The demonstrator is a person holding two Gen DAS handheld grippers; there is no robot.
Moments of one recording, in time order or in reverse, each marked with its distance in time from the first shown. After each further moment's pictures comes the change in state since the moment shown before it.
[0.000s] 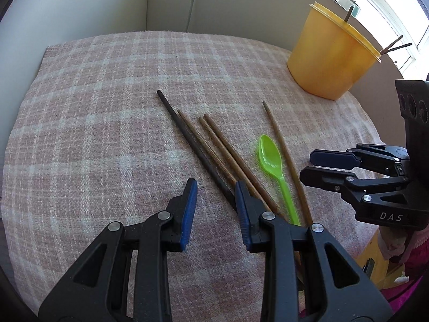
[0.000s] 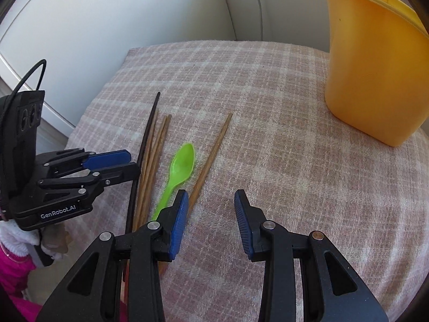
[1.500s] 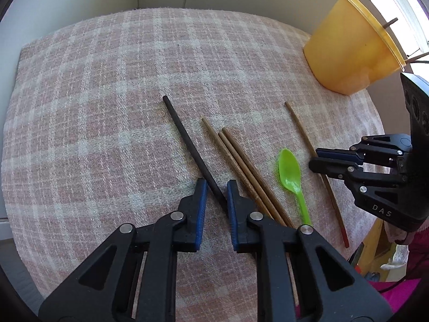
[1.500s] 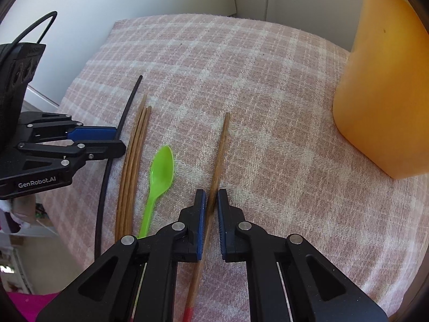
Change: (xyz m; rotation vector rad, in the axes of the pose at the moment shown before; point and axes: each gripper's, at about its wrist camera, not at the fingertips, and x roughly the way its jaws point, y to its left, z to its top) left arm 0.075 -0.001 0.137 -0.009 0.239 -0.043; right arm 0.026 -0.012 0.035 -0.063 0.191 -0.048
